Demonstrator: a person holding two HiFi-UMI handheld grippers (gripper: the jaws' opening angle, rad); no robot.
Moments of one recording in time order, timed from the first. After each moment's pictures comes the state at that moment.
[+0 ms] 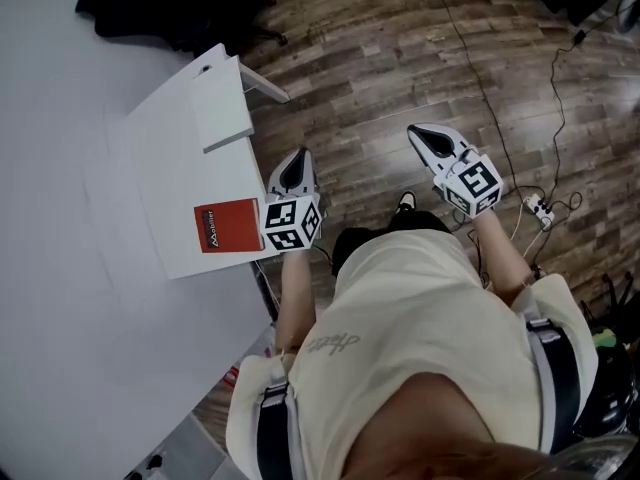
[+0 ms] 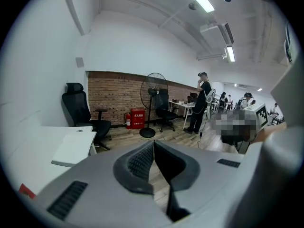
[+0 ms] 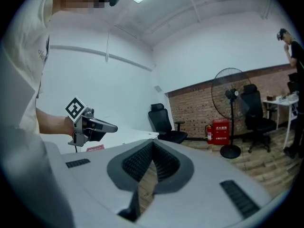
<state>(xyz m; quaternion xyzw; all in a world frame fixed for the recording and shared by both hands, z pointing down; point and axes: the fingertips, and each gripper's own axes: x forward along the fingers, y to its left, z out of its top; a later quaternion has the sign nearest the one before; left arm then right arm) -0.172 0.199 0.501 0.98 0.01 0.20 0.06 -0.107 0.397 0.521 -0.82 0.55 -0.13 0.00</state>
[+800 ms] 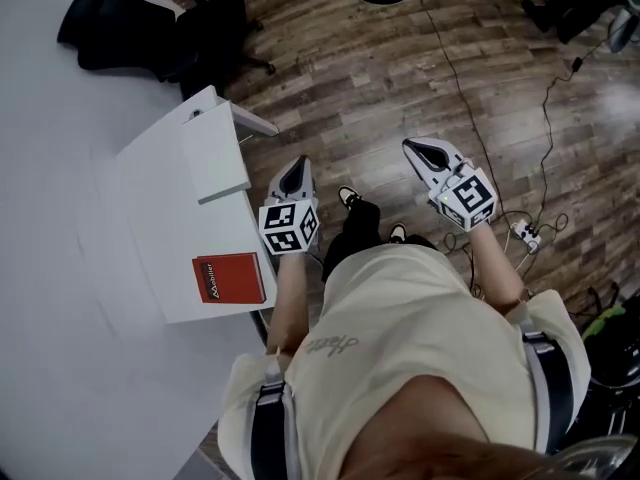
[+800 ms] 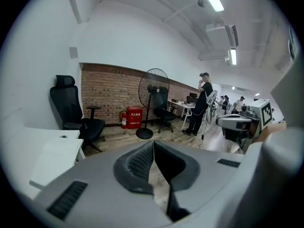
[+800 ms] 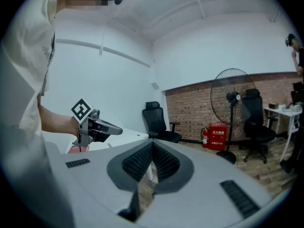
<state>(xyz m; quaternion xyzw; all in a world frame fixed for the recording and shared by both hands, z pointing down) -0.036 0.165 0.517 0.97 0.03 0.23 0.08 0.009 0.362 0.512 -0.82 0.55 -0.14 -0.03</state>
